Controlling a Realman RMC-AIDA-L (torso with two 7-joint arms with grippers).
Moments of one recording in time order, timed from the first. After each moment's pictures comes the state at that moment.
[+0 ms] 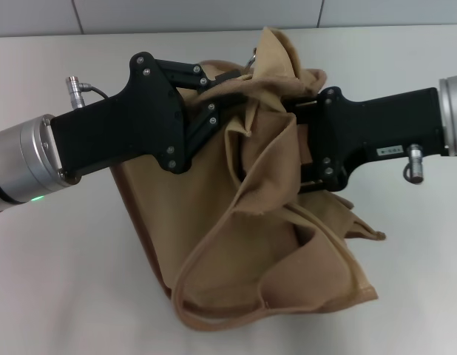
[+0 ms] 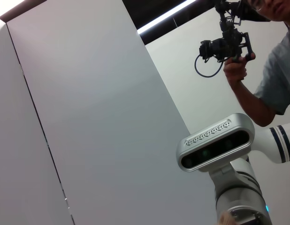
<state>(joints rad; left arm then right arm) -0.62 -2.08 0.72 0.31 1.60 1.89 -0.48 0.38 2.09 -1.28 -1.42 -1.83 -1.55 1.77</state>
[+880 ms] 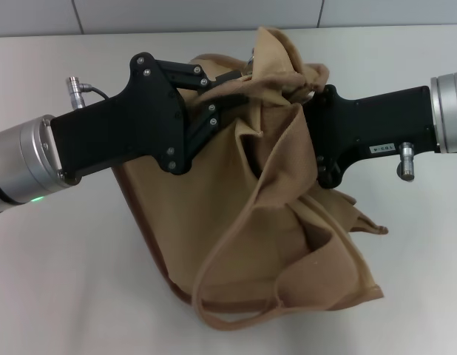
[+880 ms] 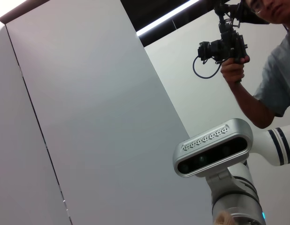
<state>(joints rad) -0.62 -2.08 0.72 0.31 1.60 1.90 -0.48 0.38 2.08 -1.31 -1.42 -1.84 -1.50 1.77</state>
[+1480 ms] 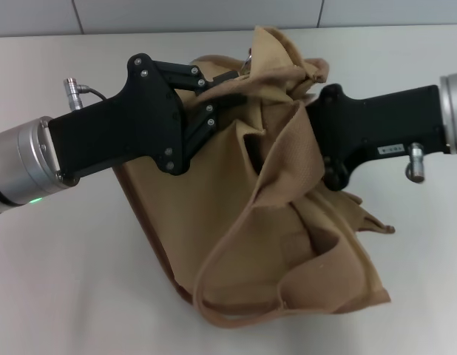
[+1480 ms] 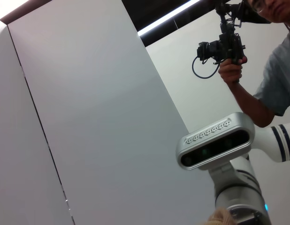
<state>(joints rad) -0.62 -2.08 0.72 0.31 1.60 1.90 -0.48 0.36 2.08 -1.29 -1.47 -1.84 -1.54 1.80</state>
